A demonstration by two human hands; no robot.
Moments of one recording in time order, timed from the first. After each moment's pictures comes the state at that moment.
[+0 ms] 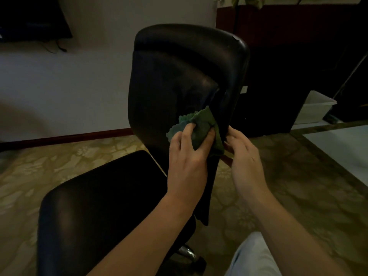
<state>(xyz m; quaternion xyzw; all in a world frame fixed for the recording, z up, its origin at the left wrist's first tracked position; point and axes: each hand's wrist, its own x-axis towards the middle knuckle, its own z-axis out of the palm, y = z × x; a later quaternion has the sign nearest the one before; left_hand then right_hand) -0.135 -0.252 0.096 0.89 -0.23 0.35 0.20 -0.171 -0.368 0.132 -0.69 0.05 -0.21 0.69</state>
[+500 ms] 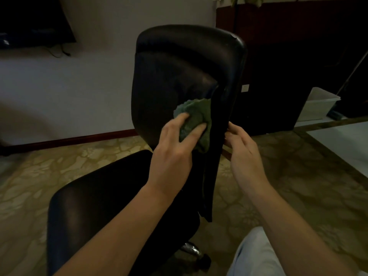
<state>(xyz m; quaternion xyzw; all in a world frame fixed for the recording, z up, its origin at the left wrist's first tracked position) -0.133 -0.210 0.116 0.85 -0.30 0.37 0.21 -0.175 -0.367 0.134 -0.68 0.05 -0.19 0.71</state>
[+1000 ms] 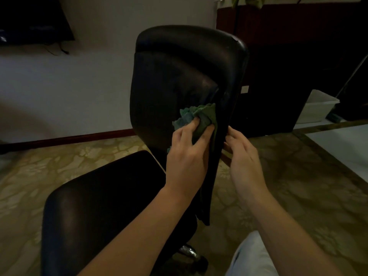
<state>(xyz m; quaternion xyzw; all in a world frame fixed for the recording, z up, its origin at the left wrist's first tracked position) -0.130 -0.250 0.106 0.86 -0.26 0.37 0.25 -0.175 -0.366 0.132 -0.67 0.05 -0.20 0.71</state>
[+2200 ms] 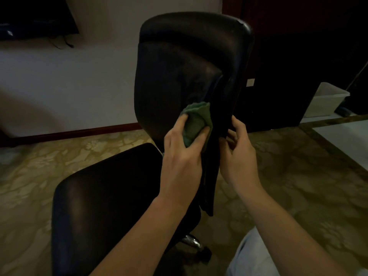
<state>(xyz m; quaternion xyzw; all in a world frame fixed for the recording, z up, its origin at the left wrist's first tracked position) -0.159 -0.230 0.092 0.87 -0.22 0.36 0.26 -0.169 -0.362 0.101 -0.77 0.03 -0.27 0.57</state>
